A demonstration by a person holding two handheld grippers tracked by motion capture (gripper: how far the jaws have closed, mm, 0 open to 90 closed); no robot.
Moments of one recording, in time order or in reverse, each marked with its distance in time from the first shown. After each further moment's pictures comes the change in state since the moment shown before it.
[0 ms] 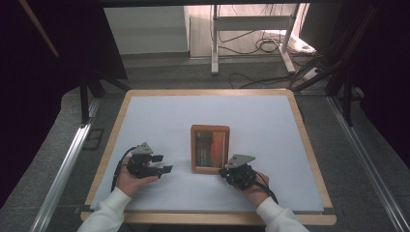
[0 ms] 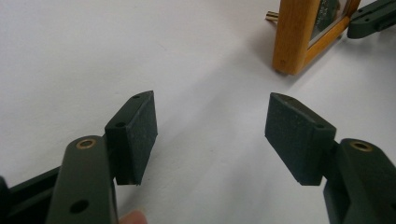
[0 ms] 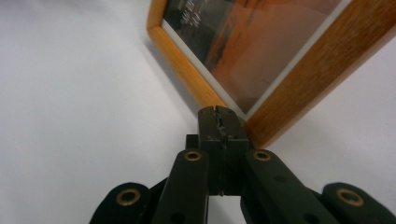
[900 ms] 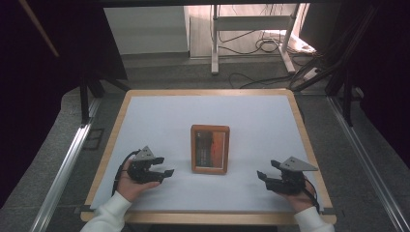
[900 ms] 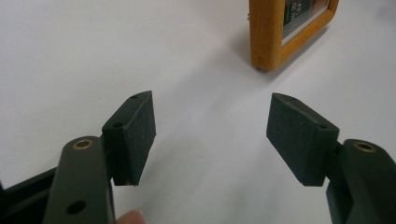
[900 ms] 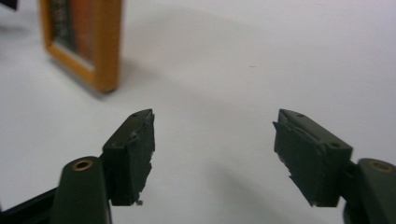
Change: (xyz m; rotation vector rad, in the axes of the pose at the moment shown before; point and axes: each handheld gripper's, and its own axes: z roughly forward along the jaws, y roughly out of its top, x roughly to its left) left arm -0.020 -0.001 -0.005 -0.015 0.034 0.075; right arm -0.055 -0.073 -0.097 -0.196 -0.221 0.232
